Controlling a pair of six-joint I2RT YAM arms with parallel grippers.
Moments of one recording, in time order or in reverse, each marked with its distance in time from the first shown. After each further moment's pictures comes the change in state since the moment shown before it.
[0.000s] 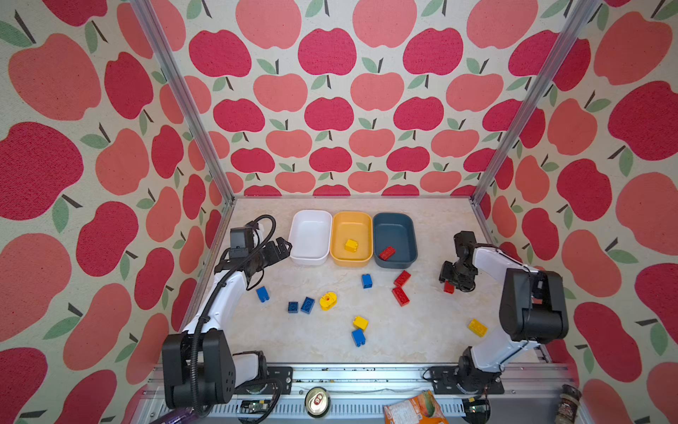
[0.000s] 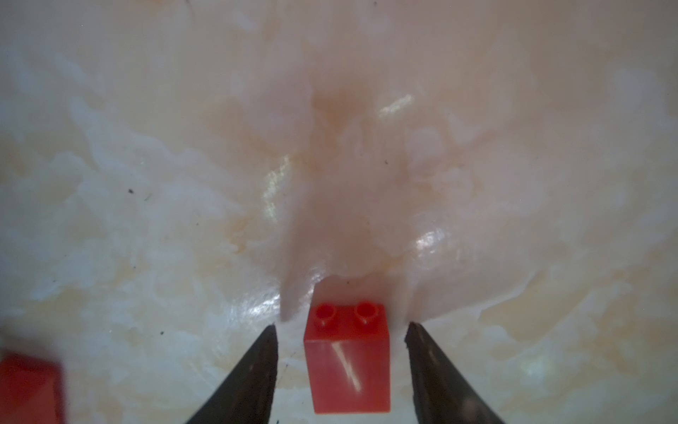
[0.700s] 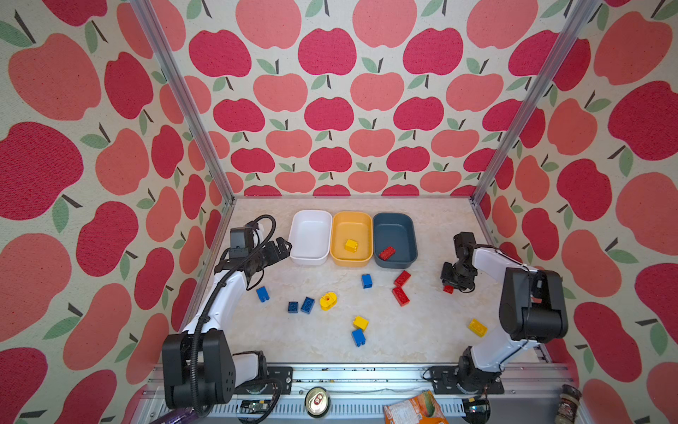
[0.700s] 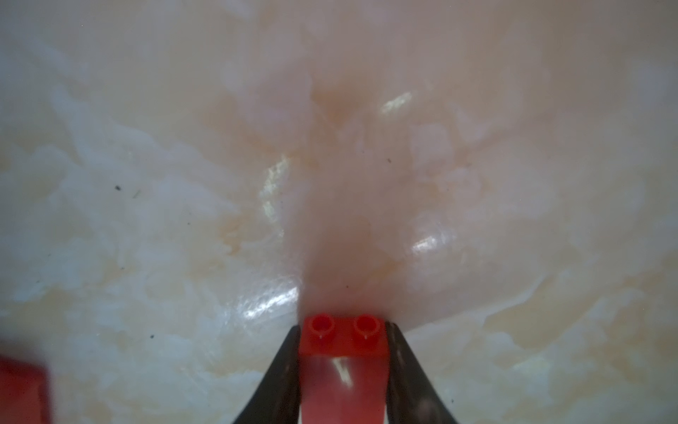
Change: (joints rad) left arm 0.000 -0.003 0.000 0.000 -0.003 0.000; right arm 0.006 -0.013 -0.008 0.007 -0.011 -0.009
